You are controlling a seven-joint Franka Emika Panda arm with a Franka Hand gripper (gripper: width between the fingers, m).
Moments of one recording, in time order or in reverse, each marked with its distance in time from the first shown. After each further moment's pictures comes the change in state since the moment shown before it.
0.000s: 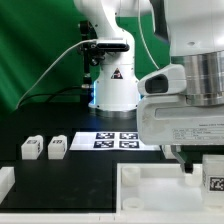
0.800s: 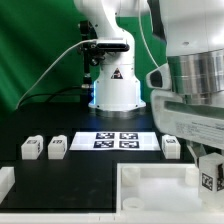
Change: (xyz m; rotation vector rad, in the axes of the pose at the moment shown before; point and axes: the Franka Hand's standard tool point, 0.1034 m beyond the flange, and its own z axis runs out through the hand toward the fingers) arm 0.002 0.004 0.001 0.027 -0.019 0.963
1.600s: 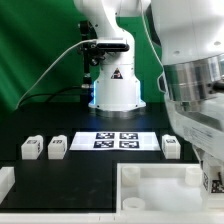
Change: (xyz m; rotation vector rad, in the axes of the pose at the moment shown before) arm -0.006 -0.001 0.005 0.006 -0.022 -0.279
